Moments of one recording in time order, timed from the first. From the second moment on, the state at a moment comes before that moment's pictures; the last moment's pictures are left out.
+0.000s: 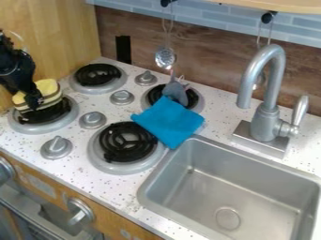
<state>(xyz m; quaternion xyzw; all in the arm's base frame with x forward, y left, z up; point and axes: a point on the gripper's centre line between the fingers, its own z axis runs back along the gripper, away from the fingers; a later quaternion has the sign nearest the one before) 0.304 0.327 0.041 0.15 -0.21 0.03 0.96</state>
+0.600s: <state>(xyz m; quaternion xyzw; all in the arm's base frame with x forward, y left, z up) 0.305 0.320 0.038 0.14 -0.23 0.04 0.96</state>
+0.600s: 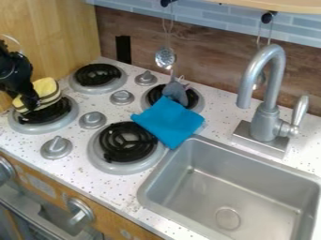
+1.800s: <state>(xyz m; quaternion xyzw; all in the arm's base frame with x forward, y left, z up) 0.279 0.157 0.097 0.01 -0.34 -0.17 0.92</state>
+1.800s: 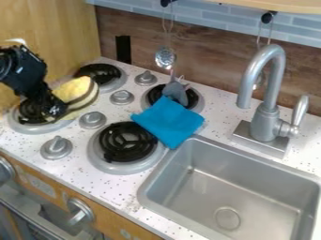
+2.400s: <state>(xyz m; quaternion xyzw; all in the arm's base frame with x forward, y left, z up) 0.286 0.118 0.070 0.00 -0.32 -0.21 0.92</state>
